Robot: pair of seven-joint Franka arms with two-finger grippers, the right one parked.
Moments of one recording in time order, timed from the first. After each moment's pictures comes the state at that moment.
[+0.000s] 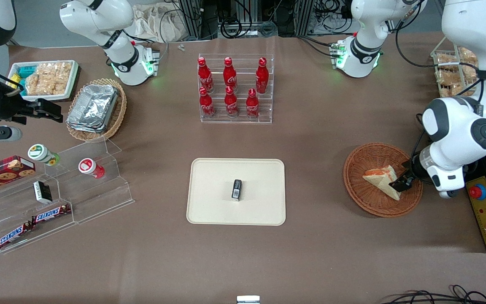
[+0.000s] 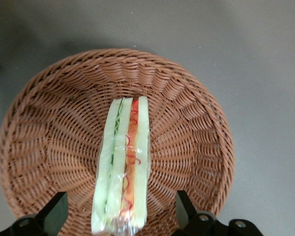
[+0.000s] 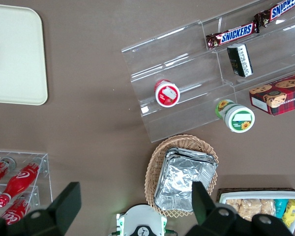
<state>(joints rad) 0.07 0.29 -0.05 -2.06 -0.05 2.39 -0.85</state>
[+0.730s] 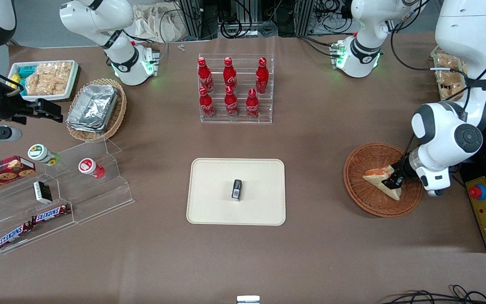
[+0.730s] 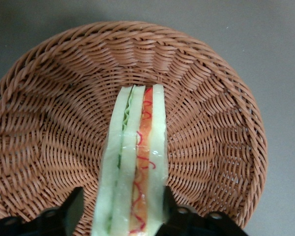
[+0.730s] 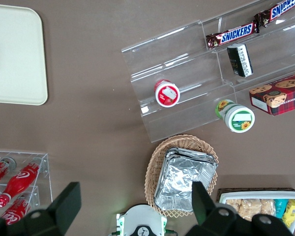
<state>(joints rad) 0.07 0.32 -0.05 -2.11 -0.06 2.44 -0.88</state>
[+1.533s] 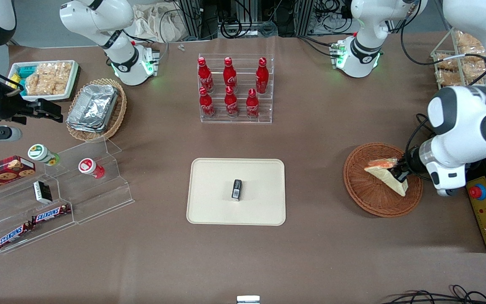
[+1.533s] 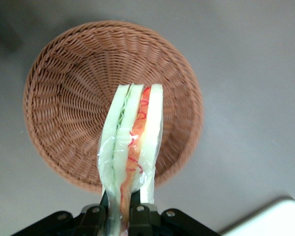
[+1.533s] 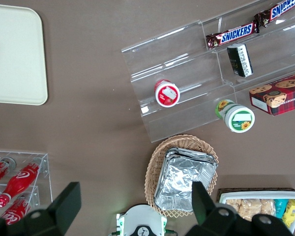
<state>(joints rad) 0.03 0.22 -0.10 -1.82 -0.06 1.98 -0.90</state>
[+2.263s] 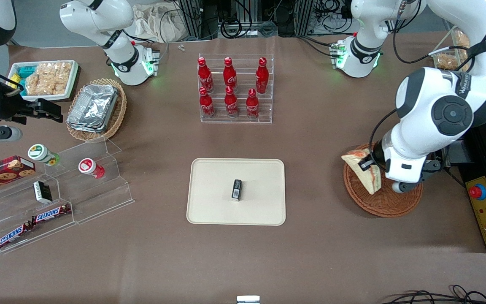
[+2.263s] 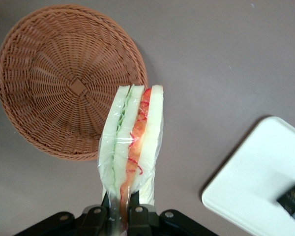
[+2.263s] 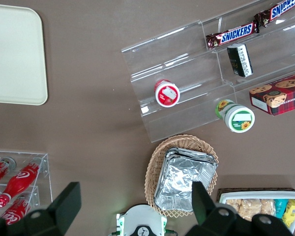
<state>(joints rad) 0.02 0.25 -0.32 -1.67 0.04 1.83 -0.81</state>
